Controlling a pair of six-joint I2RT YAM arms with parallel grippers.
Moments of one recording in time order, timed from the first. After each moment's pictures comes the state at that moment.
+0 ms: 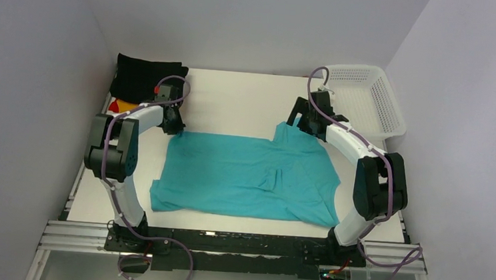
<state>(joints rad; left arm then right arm) -0.10 1.86 1.17 -0.34 -0.07 -0.50 0.26 1.67 1.15 -0.28 0.14 0.53</state>
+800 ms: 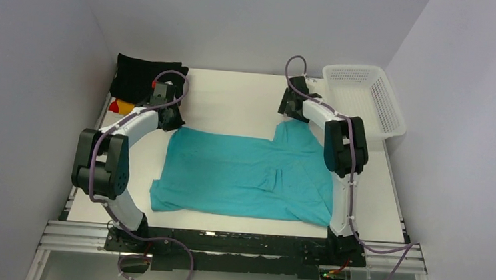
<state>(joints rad) -0.13 1.68 1.11 -0.35 -0.07 -0.48 0.28 2.19 1.65 -0.37 0.27 0.50</state>
